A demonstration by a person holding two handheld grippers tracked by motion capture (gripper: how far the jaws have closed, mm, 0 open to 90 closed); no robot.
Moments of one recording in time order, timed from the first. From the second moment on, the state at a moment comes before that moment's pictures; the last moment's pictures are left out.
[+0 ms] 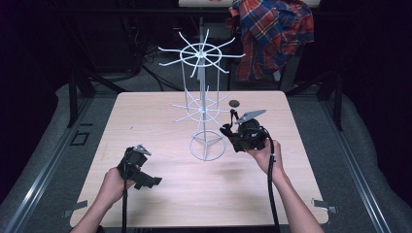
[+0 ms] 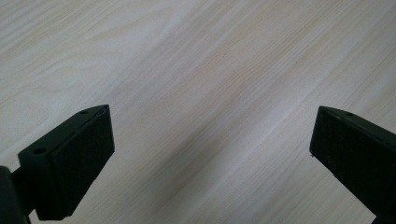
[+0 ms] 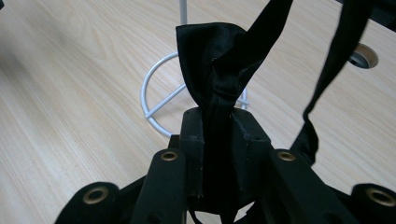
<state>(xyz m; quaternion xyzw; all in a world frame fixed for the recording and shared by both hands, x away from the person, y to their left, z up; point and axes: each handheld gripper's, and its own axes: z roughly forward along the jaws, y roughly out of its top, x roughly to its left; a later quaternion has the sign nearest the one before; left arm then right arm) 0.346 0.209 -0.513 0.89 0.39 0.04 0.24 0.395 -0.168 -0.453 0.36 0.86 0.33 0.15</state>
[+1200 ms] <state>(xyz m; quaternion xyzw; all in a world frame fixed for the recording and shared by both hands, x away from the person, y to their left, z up) 0.346 0.210 -0.513 0.89 0.39 0.04 0.24 0.398 -0.150 -0.455 0.31 0.87 0.36 0.14</state>
